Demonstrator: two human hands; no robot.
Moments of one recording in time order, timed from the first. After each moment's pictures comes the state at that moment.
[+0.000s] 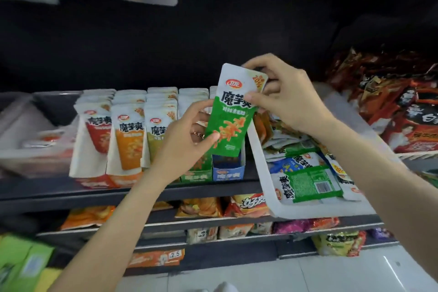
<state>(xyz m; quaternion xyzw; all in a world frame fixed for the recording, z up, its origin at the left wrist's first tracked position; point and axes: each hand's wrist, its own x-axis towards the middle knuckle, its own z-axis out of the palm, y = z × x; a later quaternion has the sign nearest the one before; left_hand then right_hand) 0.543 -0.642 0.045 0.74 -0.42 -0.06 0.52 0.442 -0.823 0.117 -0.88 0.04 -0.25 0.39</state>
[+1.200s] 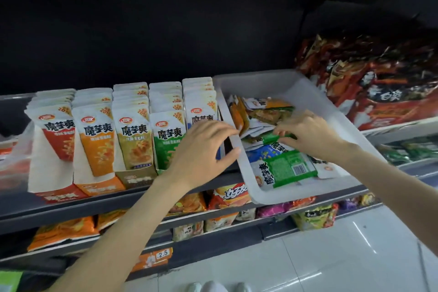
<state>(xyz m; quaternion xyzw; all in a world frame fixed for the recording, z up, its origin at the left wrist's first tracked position) 0.522 -0.687 0.007 0.75 -0.62 0.07 0.23 0.365 -0.909 0.019 -0.99 0.11 -0.11 -0.02</state>
